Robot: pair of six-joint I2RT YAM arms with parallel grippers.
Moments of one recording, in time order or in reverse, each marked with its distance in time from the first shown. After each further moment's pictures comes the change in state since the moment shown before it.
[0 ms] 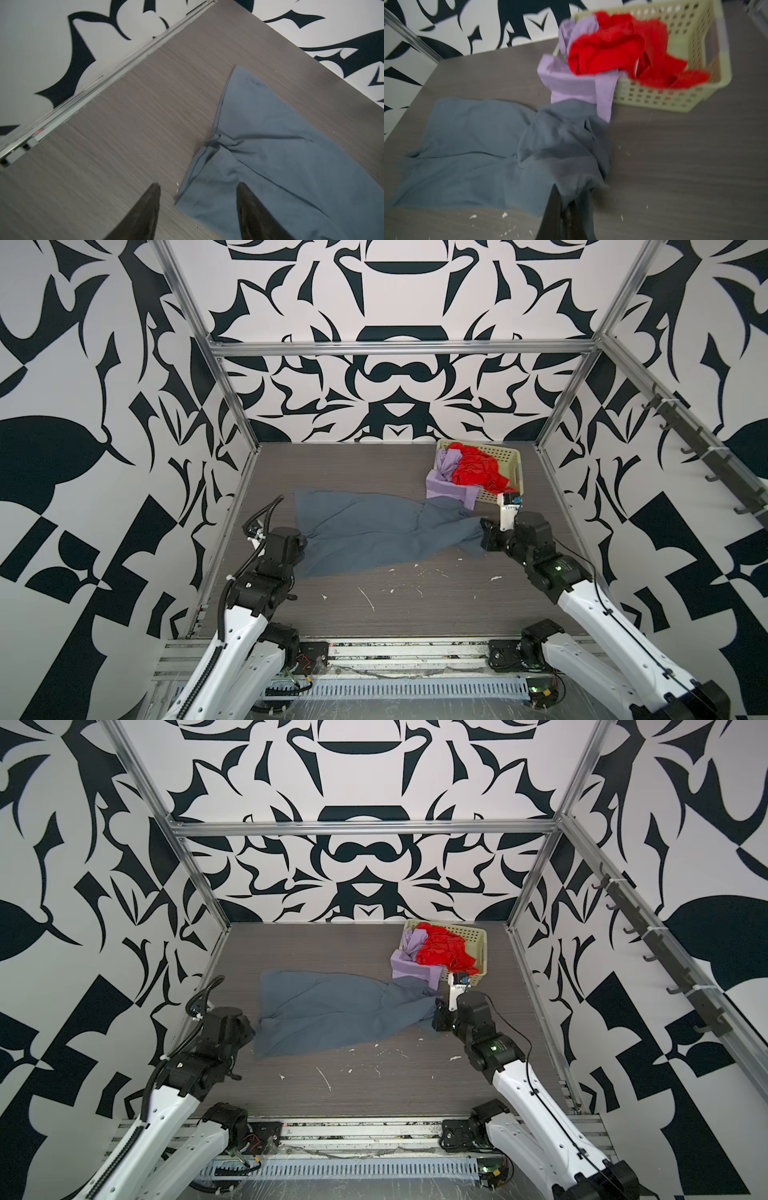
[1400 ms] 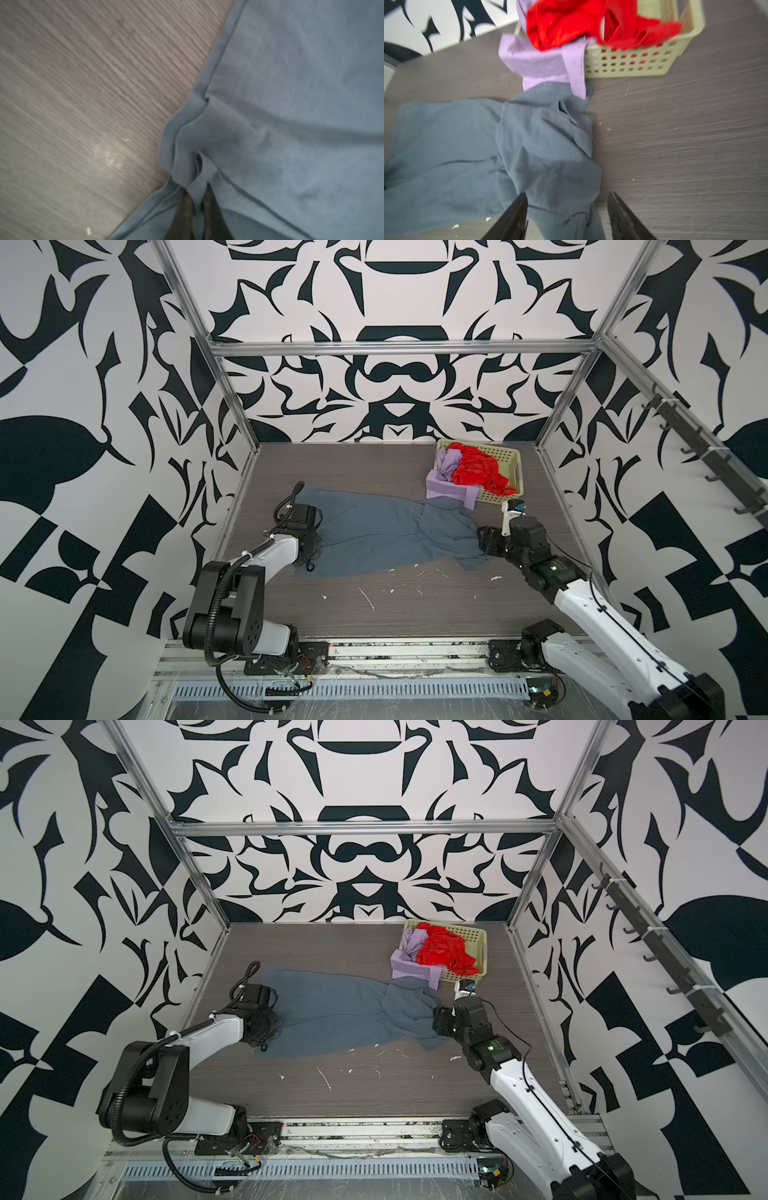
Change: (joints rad) left arm 0.140 0.815 0.045 0.389 0.375 -0.043; right arm 0.000 0.074 -0.011 -0.011 0.084 0.082
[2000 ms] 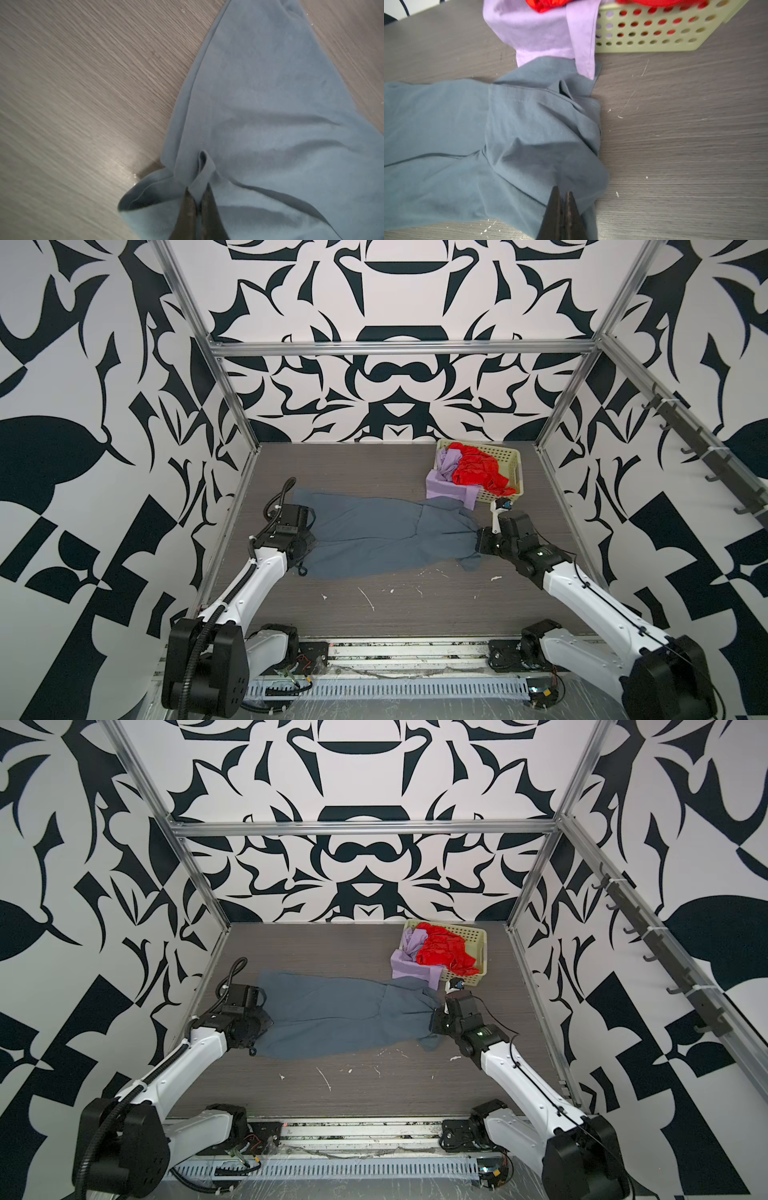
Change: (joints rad) left arm 0.000 -0.283 0.035 -0.233 -0.023 0.043; right arm 0.000 0.112 0.038 0.010 -0.027 -0.008
